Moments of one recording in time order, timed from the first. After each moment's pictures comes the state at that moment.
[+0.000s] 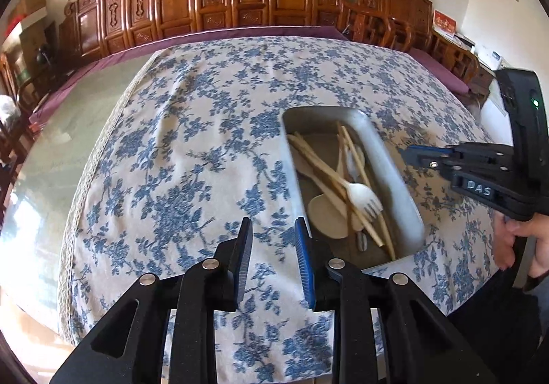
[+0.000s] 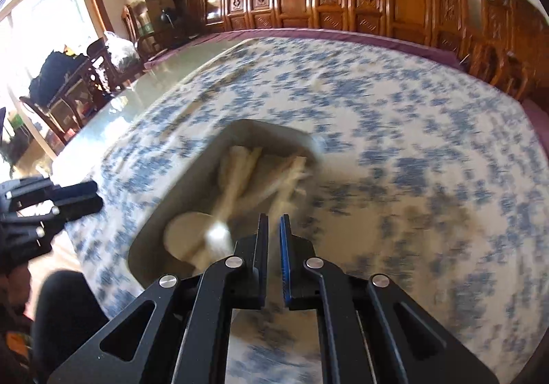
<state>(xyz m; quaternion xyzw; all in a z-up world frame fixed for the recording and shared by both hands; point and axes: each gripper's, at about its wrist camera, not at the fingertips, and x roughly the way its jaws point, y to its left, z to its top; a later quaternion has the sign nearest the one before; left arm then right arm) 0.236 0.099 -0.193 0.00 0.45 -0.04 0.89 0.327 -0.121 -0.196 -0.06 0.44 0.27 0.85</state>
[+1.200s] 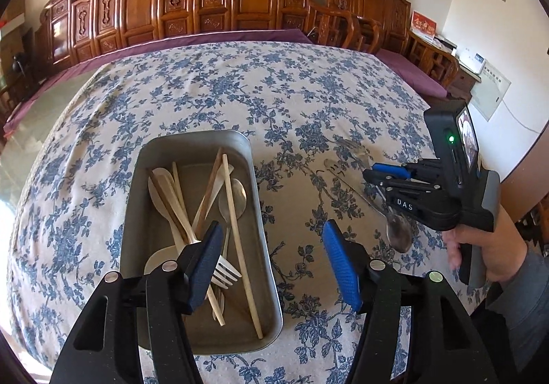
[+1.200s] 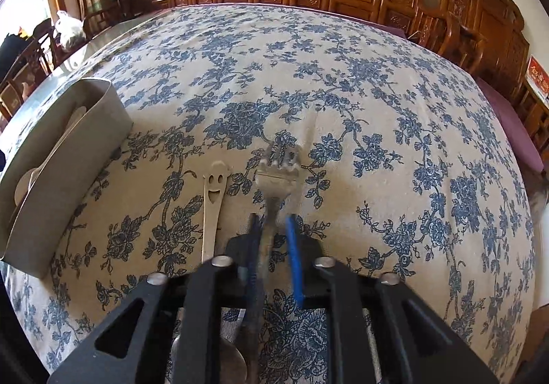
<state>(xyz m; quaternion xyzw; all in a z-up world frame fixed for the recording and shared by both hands) 0.289 -0.034 -0.207 -0.02 0.44 -0.08 0.89 0.402 -0.241 -0.271 -0.11 0.47 0.19 0.86</state>
